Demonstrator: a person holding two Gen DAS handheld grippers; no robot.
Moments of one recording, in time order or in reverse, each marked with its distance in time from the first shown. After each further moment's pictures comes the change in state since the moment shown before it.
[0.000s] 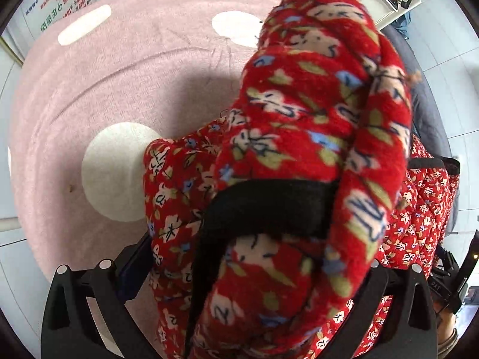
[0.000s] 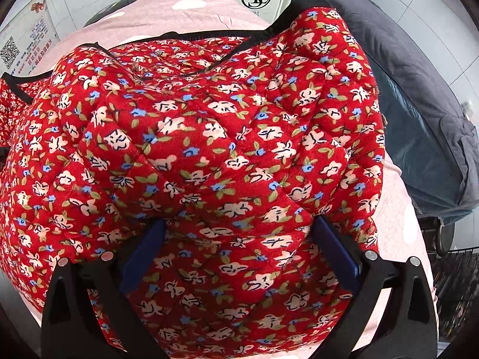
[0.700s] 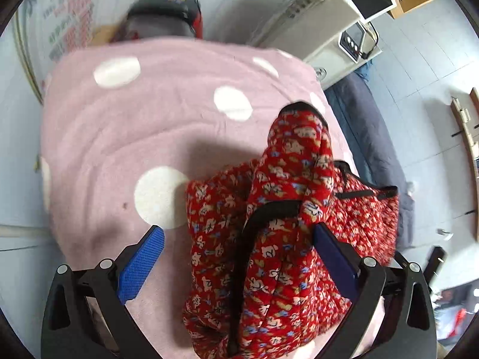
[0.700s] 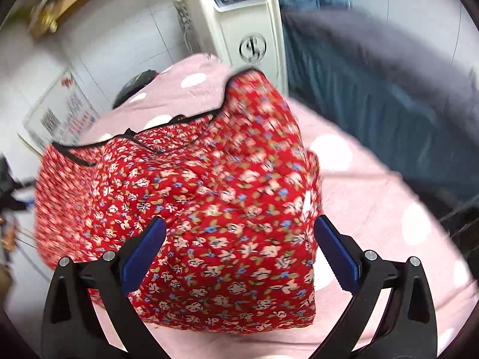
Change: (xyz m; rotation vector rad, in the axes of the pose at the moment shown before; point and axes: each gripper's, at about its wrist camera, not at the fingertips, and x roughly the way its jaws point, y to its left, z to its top) left arm -0.090 0.040 -0.014 -0.018 -0.165 -0.271; right arm -0.066 -0.099 -0.036 0.218 -0.195 0.309
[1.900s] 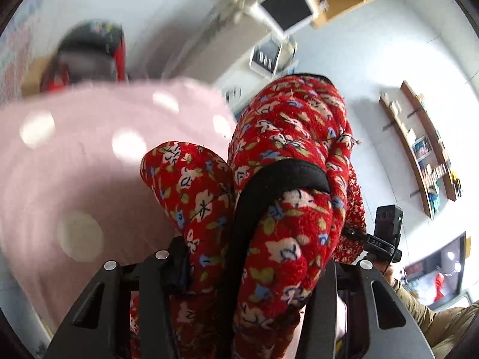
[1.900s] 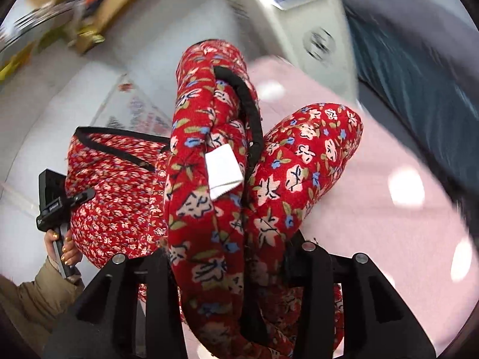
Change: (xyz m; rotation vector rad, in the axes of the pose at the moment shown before) left arm -0.058 -0.101 0.027 0.139 -0.176 -0.277; right arm -0.023 0.097 0.103 -0.116 0.015 0.355
